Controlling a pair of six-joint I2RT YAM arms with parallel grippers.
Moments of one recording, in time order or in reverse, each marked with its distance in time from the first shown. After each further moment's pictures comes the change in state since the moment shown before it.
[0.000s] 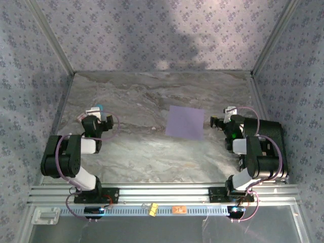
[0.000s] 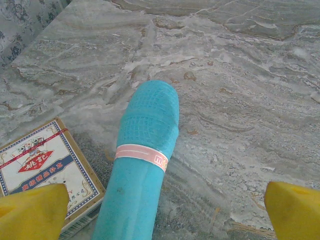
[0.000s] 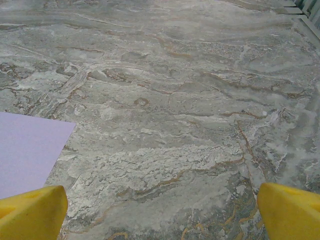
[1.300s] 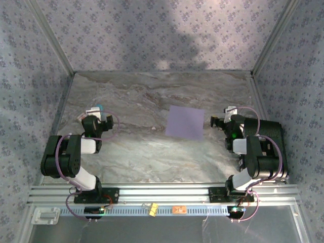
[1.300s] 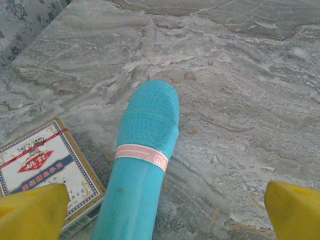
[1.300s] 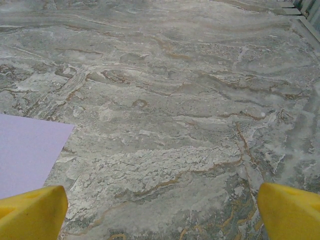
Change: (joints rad) left arm 0.000 0.000 0.000 0.000 0.000 0.000; right arm -0.005 0.000 0.004 -0.001 -0.002 0.001
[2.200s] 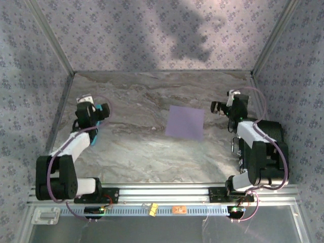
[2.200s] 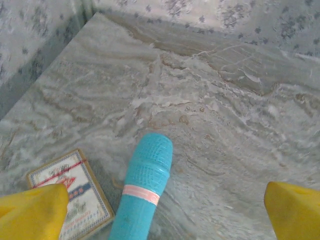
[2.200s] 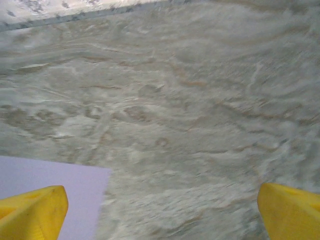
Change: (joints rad) left arm 0.000 -0.267 0.285 -0.613 -0.009 -0.181; right arm 0.000 -0.080 0.422 -0.665 -0.081 0.154
